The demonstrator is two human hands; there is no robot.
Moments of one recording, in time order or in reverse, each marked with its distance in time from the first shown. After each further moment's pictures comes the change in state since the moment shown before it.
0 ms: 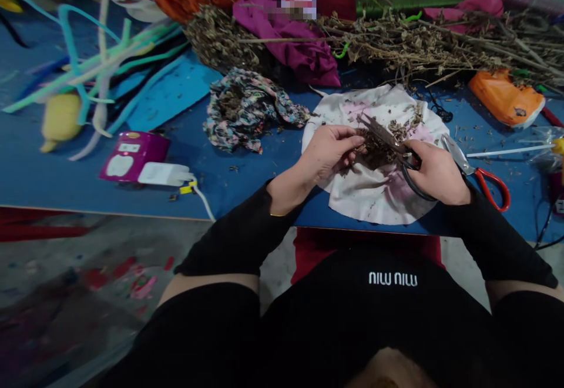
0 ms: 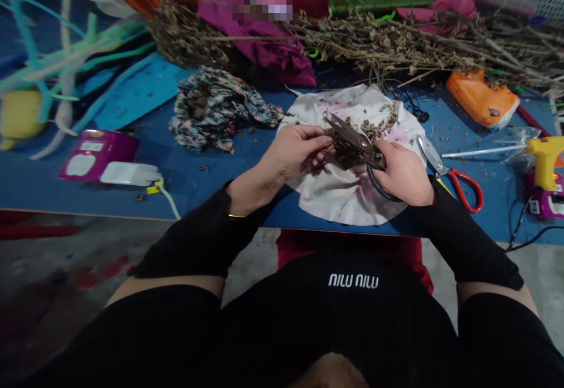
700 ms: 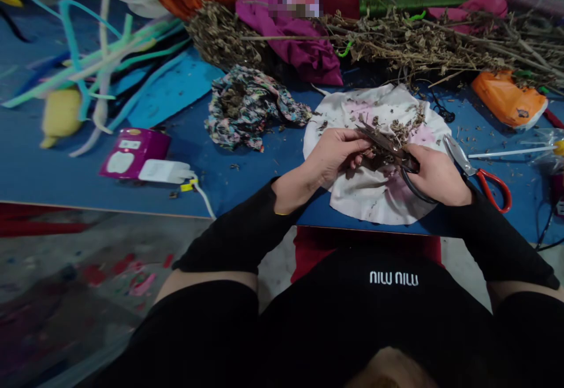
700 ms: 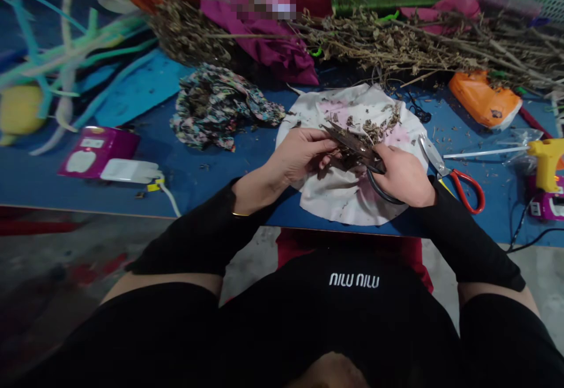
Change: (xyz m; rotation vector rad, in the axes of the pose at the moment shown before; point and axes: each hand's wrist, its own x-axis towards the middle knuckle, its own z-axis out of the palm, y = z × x) left_hand -0.001 -0.006 0.005 -0.056 -0.084 0.003; right_hand 0.001 -0.001 0.000 -0.055 -0.097 -0.041
